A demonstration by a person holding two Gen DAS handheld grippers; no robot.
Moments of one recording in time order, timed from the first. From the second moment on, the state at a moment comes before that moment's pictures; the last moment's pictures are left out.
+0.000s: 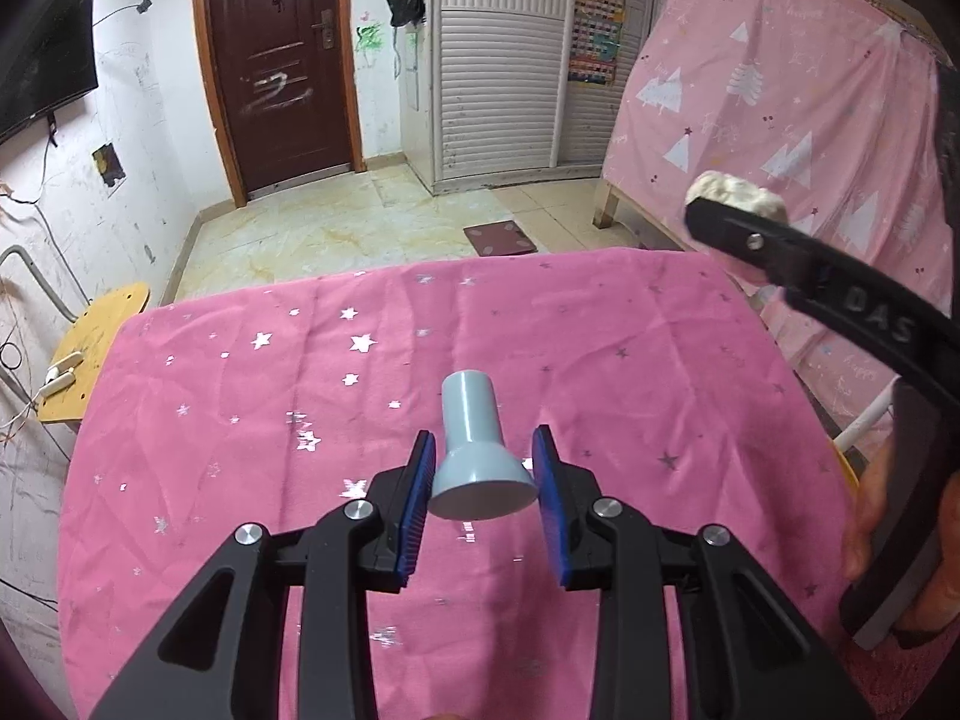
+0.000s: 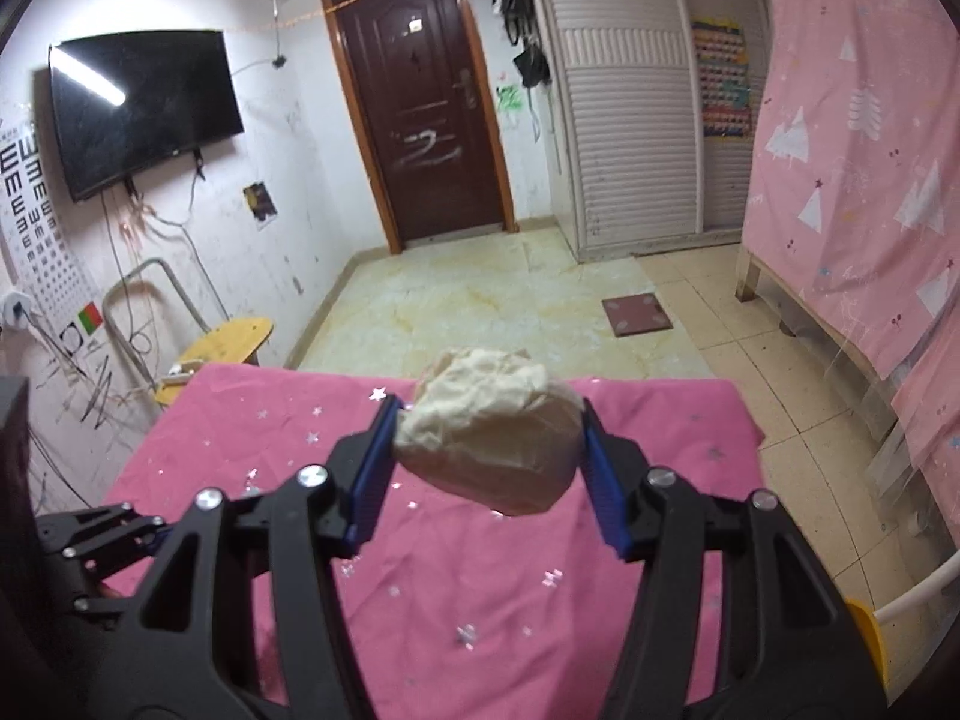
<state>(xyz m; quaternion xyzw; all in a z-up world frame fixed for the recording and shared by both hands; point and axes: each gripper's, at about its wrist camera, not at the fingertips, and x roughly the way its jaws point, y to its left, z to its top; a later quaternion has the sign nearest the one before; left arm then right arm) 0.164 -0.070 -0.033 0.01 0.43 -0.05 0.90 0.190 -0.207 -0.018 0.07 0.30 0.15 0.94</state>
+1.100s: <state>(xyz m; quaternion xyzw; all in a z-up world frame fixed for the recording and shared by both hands) 0.135 -0.311 -0.052 0.10 0.45 -0.22 0.86 0.051 -0.451 -0.070 0.12 0.28 -0.03 0.95</state>
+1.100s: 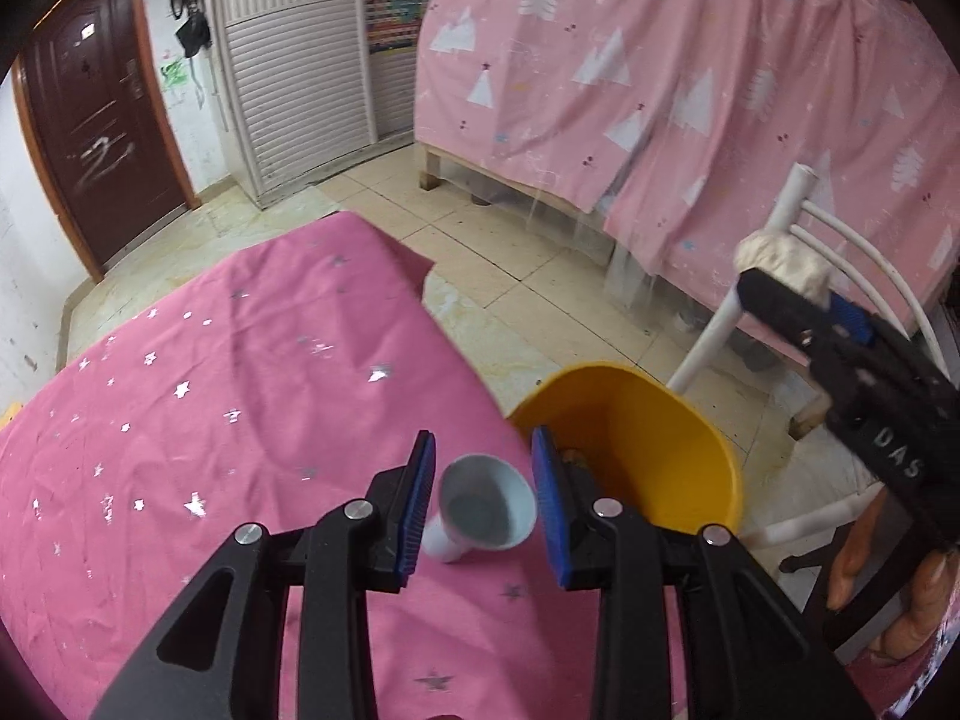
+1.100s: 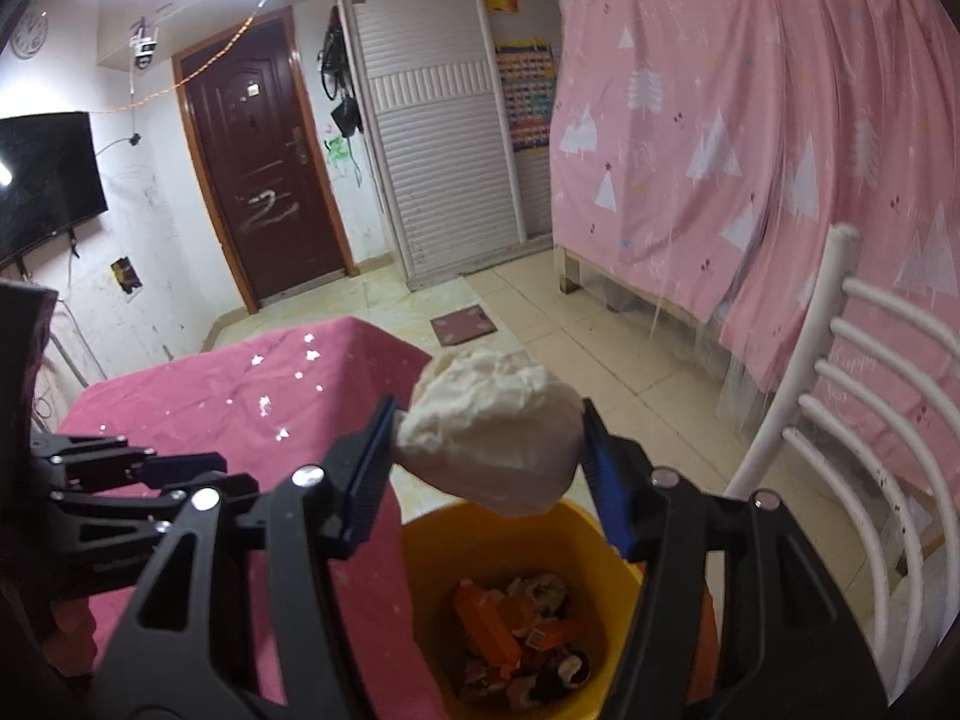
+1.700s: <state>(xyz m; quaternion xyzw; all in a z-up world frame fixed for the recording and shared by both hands) 0.141 -0.330 -0.066 0.10 0.46 -0.22 0.85 0.045 -0.469 -0.075 0.16 0.26 -0.02 0.95</state>
